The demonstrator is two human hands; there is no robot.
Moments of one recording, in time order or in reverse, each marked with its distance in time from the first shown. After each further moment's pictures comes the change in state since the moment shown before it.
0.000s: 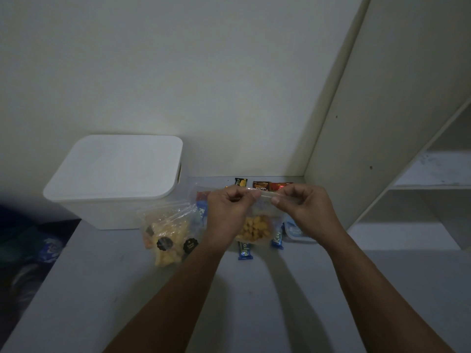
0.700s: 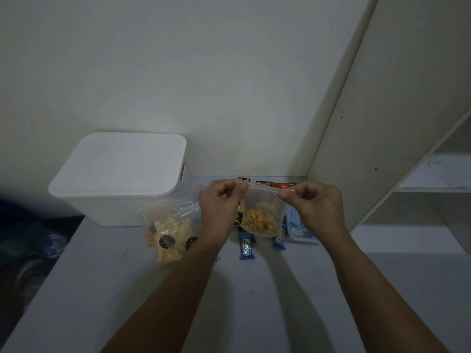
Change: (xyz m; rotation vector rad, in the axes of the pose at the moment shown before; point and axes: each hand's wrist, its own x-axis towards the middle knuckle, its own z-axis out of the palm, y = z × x) left_hand 0.012 -0.014 -0.011 -0.023 0.155 -0.056; right_hand 0.002 -0.001 0.000 0.083 0.199 -0.011
